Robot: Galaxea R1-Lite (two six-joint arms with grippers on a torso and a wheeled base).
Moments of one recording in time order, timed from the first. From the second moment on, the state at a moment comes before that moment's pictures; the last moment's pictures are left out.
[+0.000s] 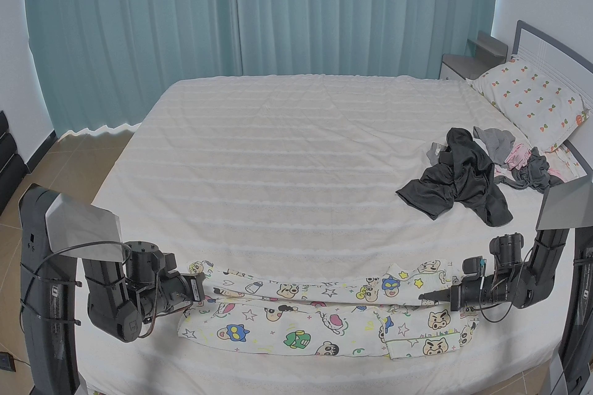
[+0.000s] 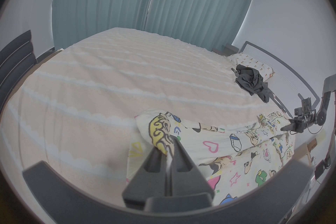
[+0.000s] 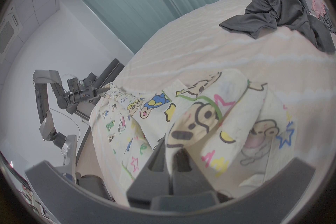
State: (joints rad) left arm -0.17 2.44 -0.44 -1.44 -0.14 -0.23; right arm -0.02 2.37 -0.46 -1.03 0.73 -0.07
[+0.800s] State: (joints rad) left arm -0.14 2.51 -0.39 -1.55 -0.14 -0.42; right arm -0.06 2.32 -0.35 -1.05 0.69 -0.07
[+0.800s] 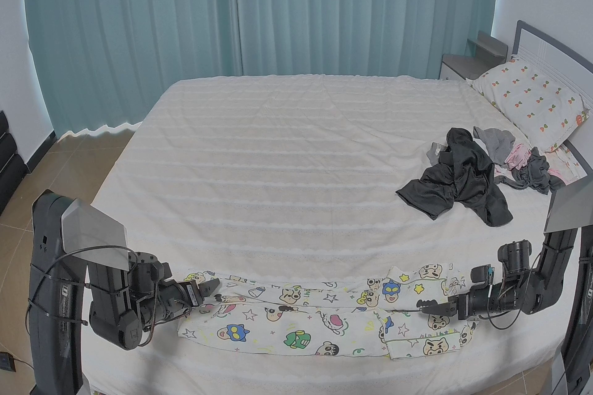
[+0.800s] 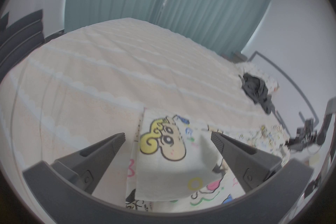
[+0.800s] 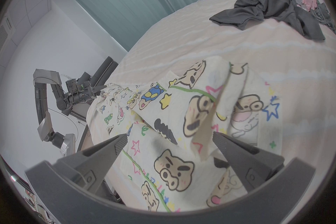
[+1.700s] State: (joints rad) left arm 0.10 2.26 -0.24 -1.55 -0.48 -1.01; right arm 0.07 2.27 -0.26 -1.54 0.75 0.52
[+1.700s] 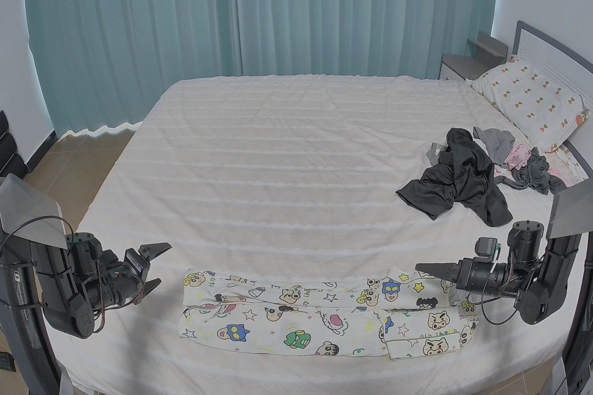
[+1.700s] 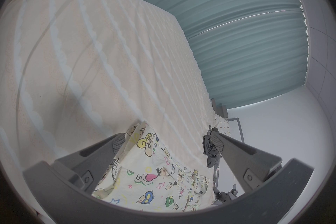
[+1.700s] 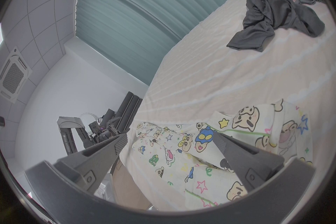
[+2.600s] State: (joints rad) left arm 0.11 2.25 -0.20 -1.55 -0.49 -0.96; right arm 0.00 2.44 -0.39 -1.43 0.67 0.51
